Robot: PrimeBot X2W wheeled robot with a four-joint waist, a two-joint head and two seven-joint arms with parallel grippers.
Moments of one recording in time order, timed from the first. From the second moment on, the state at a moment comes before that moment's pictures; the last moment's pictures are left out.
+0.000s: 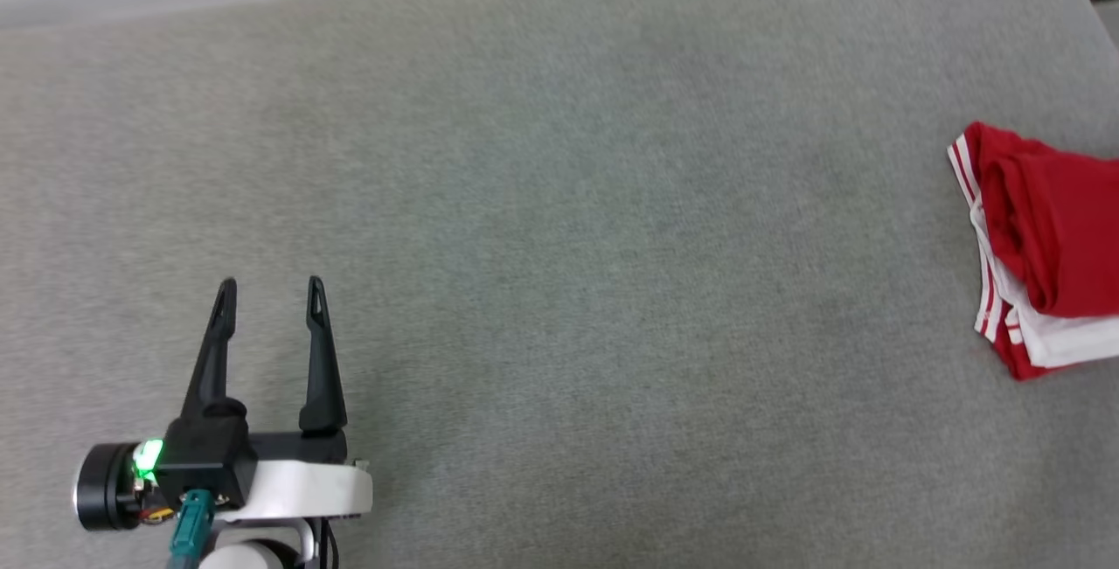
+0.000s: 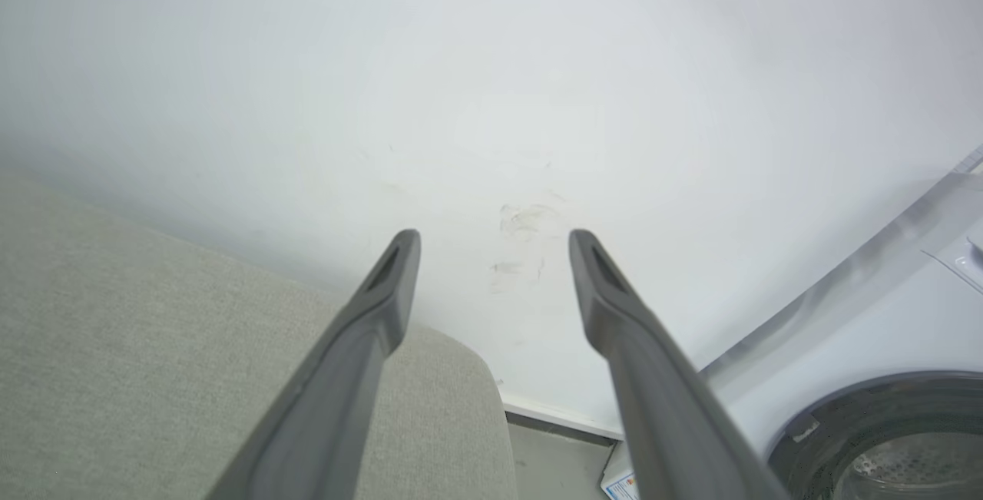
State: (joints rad) left arm -0.04 0.08 0.00 -0.09 -0.02 0.05 -0.26; right arm -0.87 -0.55 0.14 0.57 0.05 0.13 -0.13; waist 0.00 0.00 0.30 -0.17
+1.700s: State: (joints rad) left arm 0.20 0.05 -0.02 -0.02 -0.06 0.06 -0.26; right arm 0.12 -0.06 -0.01 0.03 0.07 0.13 -0.26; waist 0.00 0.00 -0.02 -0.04
